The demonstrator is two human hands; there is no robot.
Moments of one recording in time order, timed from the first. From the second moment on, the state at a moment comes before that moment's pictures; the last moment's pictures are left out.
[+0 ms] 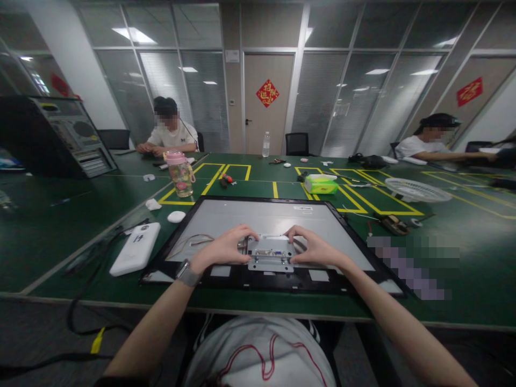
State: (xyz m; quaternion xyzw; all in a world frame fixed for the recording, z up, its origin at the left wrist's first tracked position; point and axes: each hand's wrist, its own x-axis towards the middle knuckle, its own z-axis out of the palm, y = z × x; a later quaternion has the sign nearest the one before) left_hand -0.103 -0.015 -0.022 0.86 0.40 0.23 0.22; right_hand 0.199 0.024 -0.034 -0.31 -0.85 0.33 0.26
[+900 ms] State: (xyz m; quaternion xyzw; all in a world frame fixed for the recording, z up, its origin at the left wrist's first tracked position) left_hand -0.090 -0.067 -0.054 0.86 0.40 0.31 0.04; right_hand 0.201 -0.042 -0.052 -0.32 -0.91 0.09 0.23
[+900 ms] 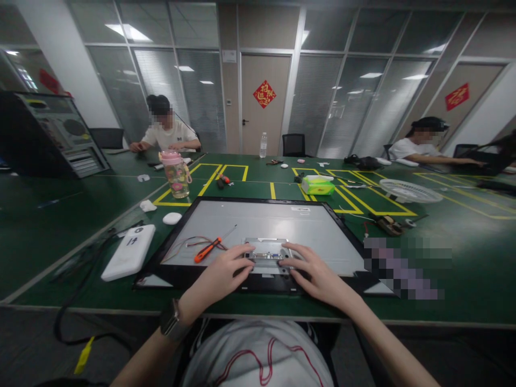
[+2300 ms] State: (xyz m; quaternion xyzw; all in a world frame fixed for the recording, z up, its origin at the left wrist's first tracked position) left_hand -0.097 -0.072 -0.042 0.80 0.49 0.35 -0.01; right_hand 0.195 -0.049 -0.057 -0.34 -0.91 0.07 0.23
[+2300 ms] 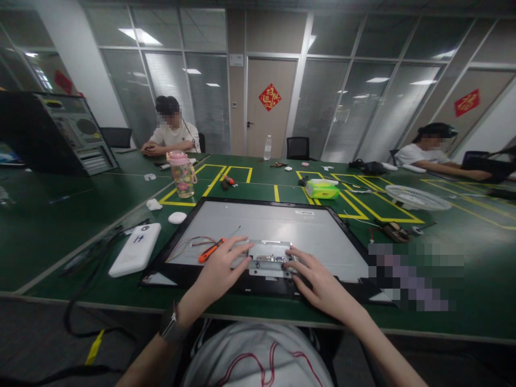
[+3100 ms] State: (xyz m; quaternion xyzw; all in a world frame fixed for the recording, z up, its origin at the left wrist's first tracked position) left_hand -0.018 -0.118 -0.039 0.73 0.47 0.49 0.06; right_hand 0.147 -0.071 -0.058 -0.20 -0.86 -0.10 0.46
